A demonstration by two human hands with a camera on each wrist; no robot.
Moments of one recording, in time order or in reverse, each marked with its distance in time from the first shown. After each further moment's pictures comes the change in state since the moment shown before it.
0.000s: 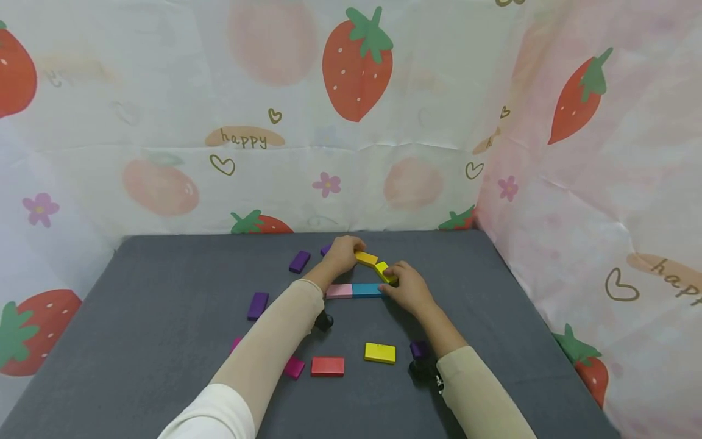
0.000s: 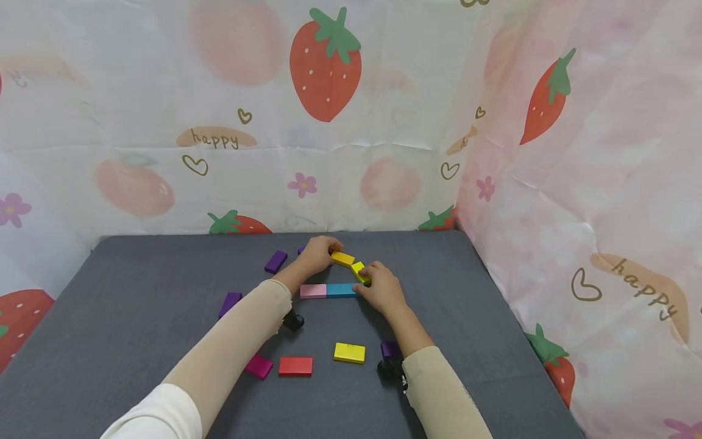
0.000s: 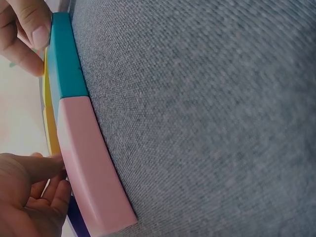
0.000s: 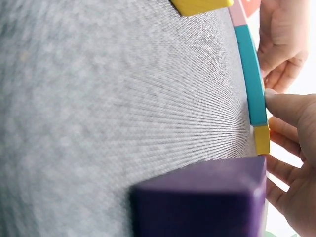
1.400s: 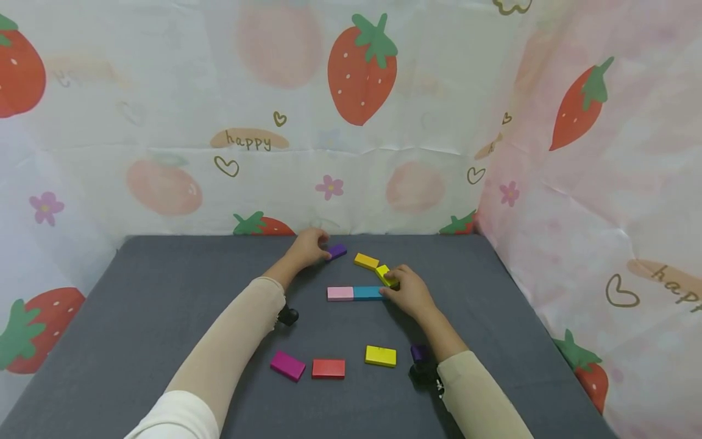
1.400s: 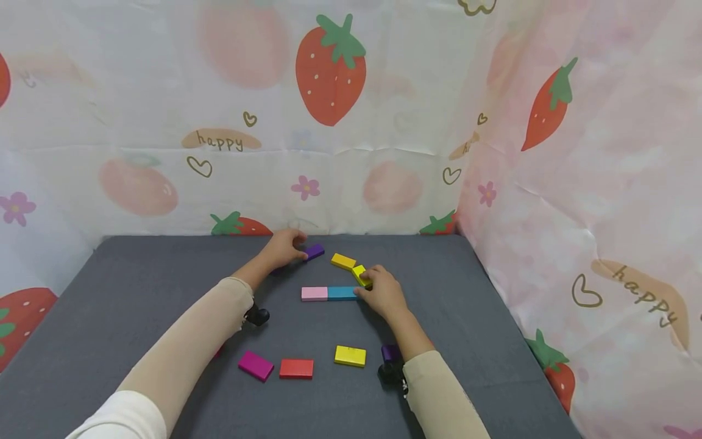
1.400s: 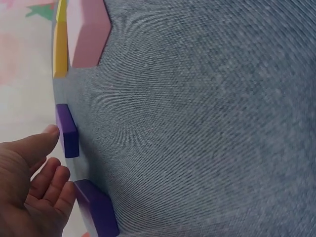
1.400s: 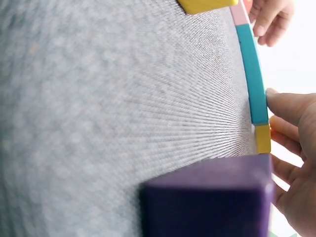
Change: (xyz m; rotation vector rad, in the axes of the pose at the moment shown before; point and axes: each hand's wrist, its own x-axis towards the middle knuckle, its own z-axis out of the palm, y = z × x) left_hand -0.013 -0.074 -0.056 -0.031 0.053 0.027; right_hand -0.004 0.001 0.001 0.007 0.004 -0.032
